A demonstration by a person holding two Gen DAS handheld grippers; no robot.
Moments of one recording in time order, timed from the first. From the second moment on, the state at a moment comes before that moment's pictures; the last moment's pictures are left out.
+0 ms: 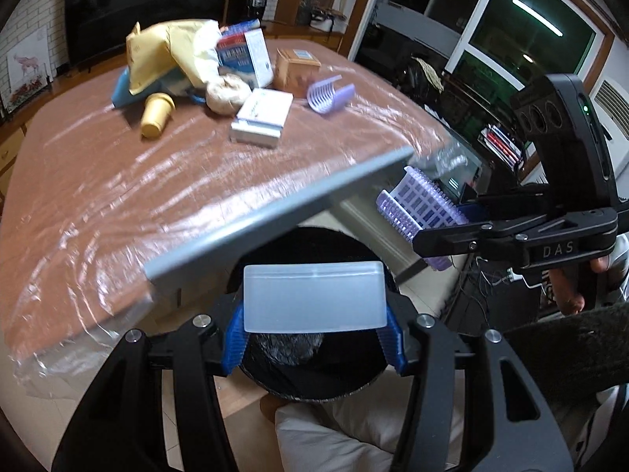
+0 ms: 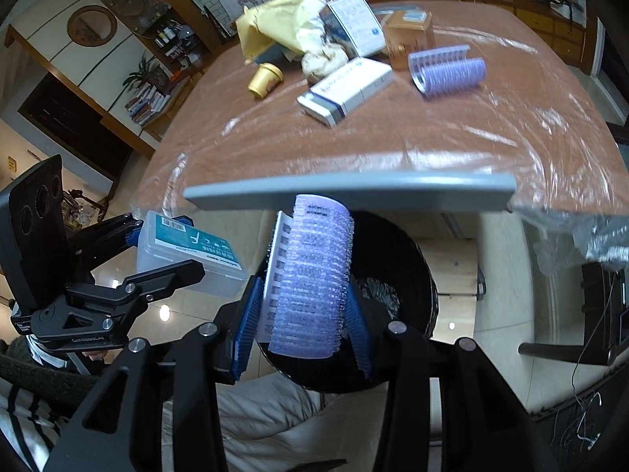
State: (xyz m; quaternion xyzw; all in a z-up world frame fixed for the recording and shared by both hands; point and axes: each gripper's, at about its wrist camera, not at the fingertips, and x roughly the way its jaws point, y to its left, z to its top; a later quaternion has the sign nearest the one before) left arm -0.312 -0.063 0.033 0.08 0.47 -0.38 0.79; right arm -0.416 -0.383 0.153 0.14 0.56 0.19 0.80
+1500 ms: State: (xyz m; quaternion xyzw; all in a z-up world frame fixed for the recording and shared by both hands) left arm -0.305 -0.105 -0.083 0.18 0.54 -0.35 0.74; right arm -0.397 -0.356 0.038 0.07 0.64 0.12 0.76
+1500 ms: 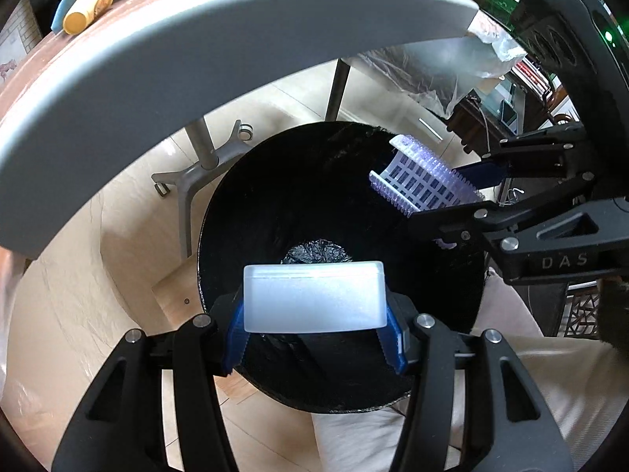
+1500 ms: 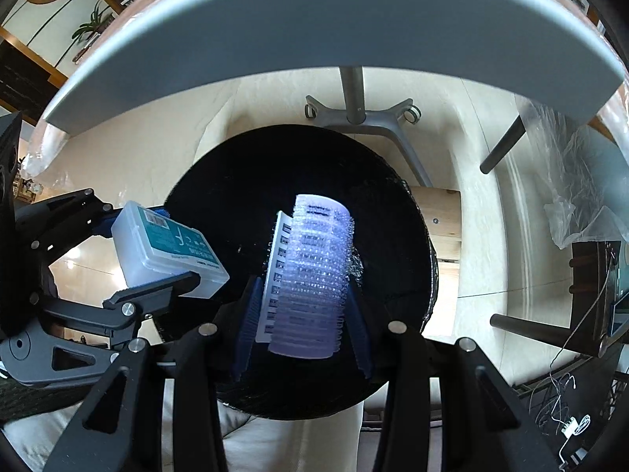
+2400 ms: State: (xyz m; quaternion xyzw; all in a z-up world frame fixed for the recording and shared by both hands) left arm -0.290 -0.113 -0.107 0.20 0.56 -0.34 0.73; right arm -0.378 -0.361 0.013 0.06 0.66 0.13 0.74
